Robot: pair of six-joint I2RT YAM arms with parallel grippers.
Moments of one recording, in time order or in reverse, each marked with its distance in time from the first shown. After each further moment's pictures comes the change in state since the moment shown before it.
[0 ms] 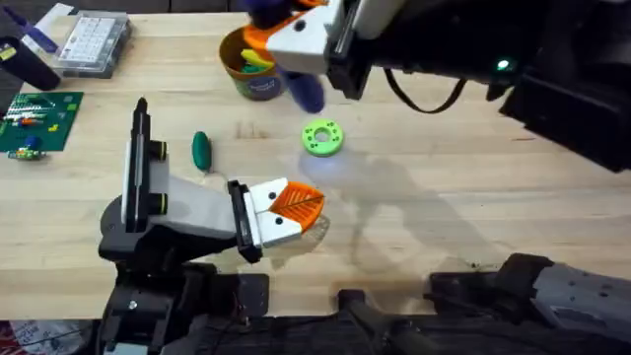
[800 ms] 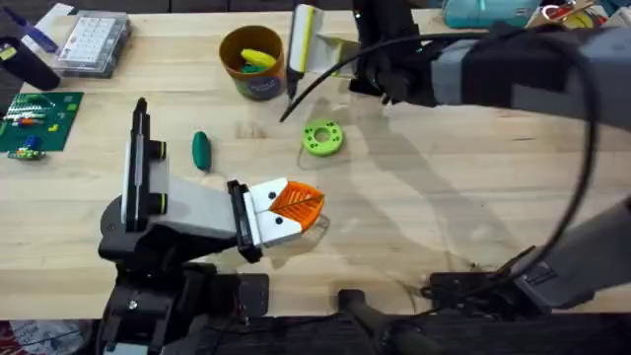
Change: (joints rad) left arm 0.000 0.000 0.000 0.000 -0.003 0.000; right arm -0.234 0.562 0.001 0.065 0.678 -0.593
